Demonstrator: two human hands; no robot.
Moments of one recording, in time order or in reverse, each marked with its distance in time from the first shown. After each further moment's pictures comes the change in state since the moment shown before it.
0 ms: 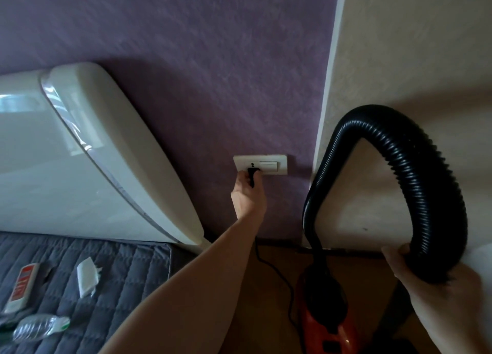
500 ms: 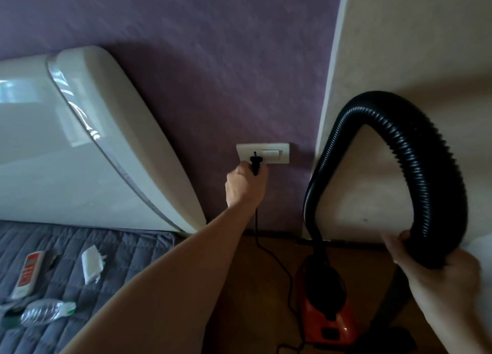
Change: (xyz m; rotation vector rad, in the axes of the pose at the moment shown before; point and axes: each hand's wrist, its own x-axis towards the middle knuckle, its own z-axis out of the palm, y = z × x) left_hand 0.001 0.007 -0.027 0.378 -0.131 0.078; right_hand -0.001 0.011 -0.014 0.030 -0.146 -0.037
